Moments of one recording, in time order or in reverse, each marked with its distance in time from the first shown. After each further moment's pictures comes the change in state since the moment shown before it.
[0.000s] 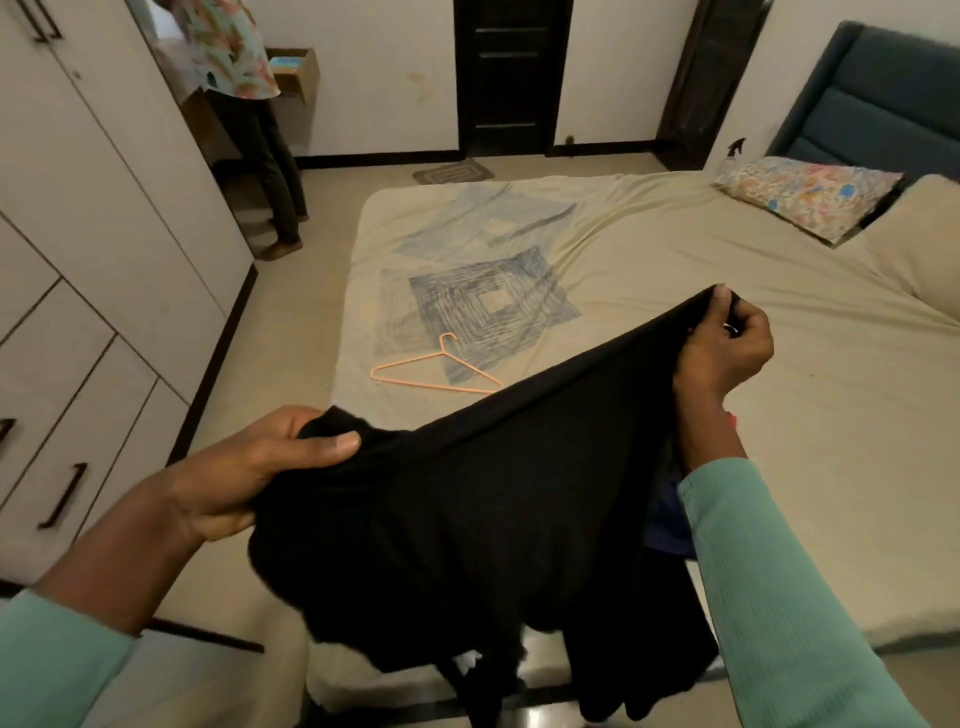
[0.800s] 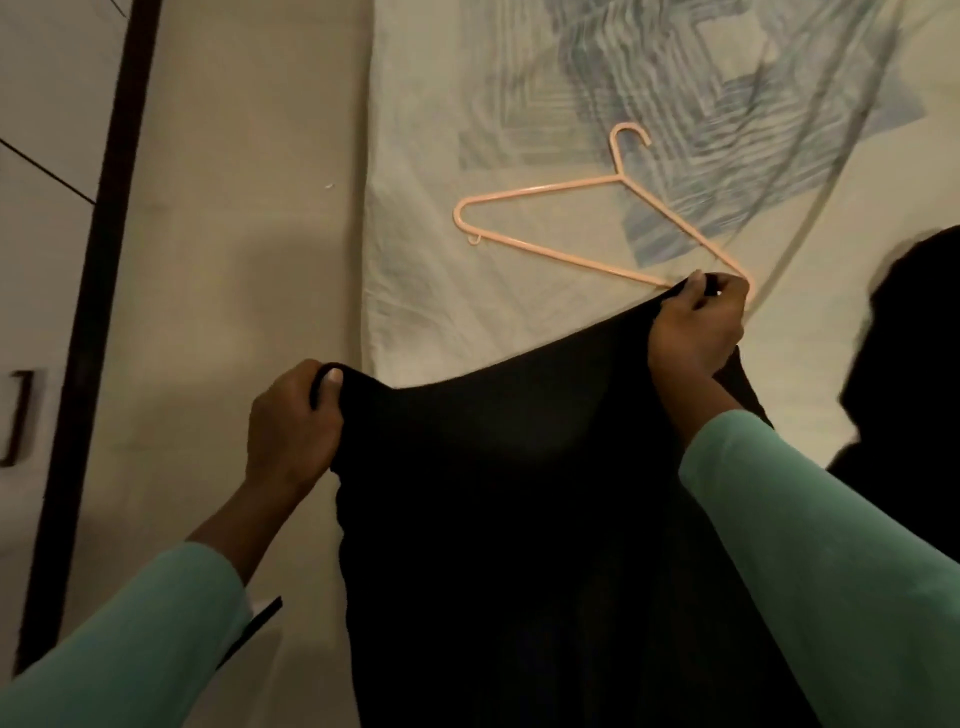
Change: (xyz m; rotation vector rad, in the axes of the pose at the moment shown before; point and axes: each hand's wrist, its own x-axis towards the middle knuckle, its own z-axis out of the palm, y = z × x) left_hand 0.297 -0.420 -0.390 0.718 0.859 -0.269; right_hand -0.201 0.479 0.323 -0.865 -0.322 0.171
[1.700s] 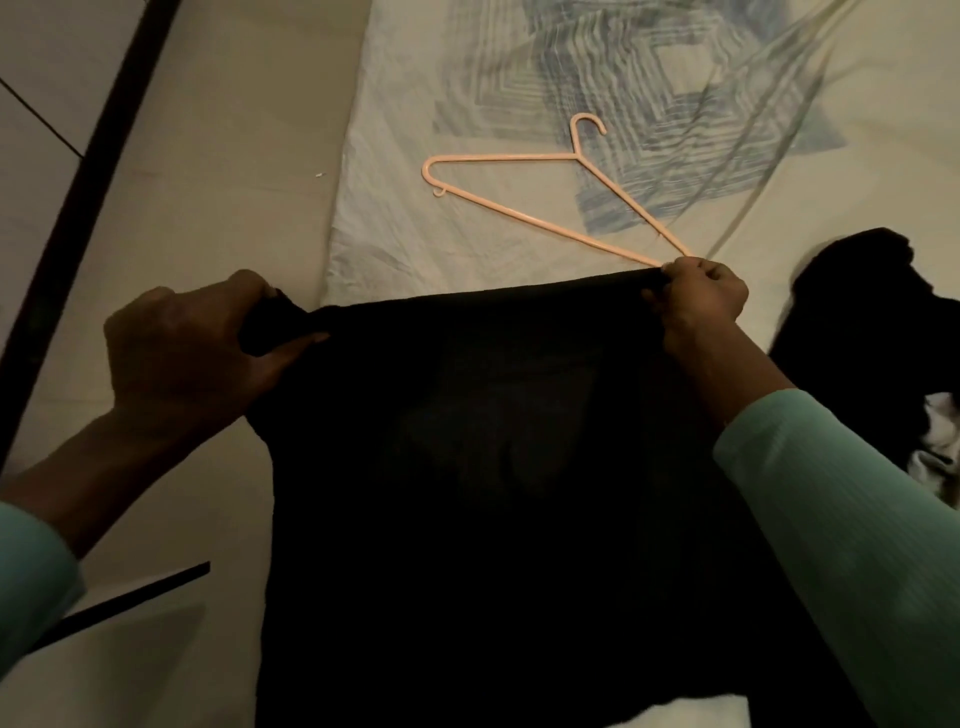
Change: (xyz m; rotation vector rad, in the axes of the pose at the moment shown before) left_hand -0.070 0.019 -0.043 0.359 0.384 0.614; right_hand 0.019 0.004 -0.080 0.455 -0.239 0.230
